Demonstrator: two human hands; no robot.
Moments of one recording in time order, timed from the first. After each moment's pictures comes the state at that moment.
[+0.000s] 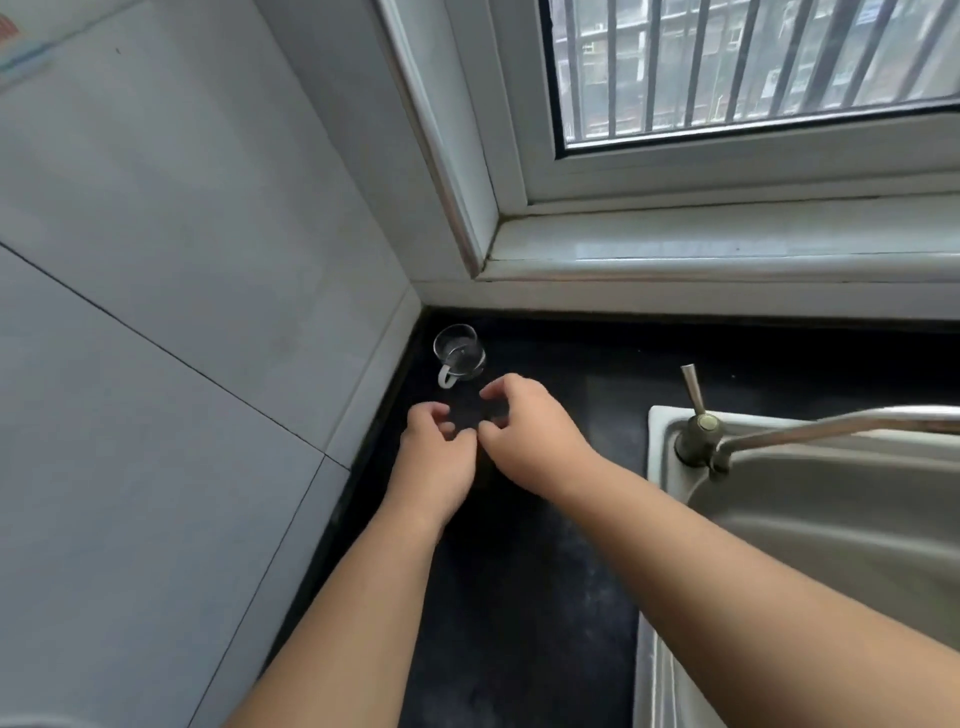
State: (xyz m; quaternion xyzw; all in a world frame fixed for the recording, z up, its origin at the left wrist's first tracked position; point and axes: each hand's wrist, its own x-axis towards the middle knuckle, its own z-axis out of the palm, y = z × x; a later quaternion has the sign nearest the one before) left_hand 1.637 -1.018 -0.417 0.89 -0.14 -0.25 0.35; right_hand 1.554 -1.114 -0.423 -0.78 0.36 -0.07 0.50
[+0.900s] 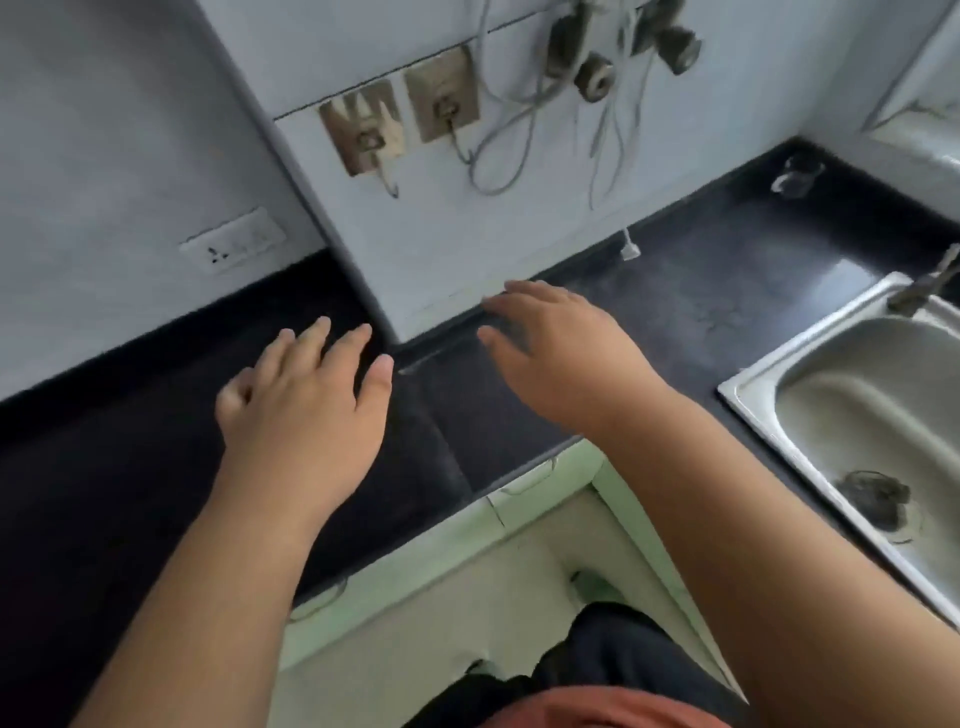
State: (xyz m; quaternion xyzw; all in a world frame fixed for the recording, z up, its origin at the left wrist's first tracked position) left_hand 1.238 -0.456 -0.162 0.99 0.07 -0.10 0.05; right_hand 1.277 -0.667 -0.193 -0.96 -0.08 0.05 0.27
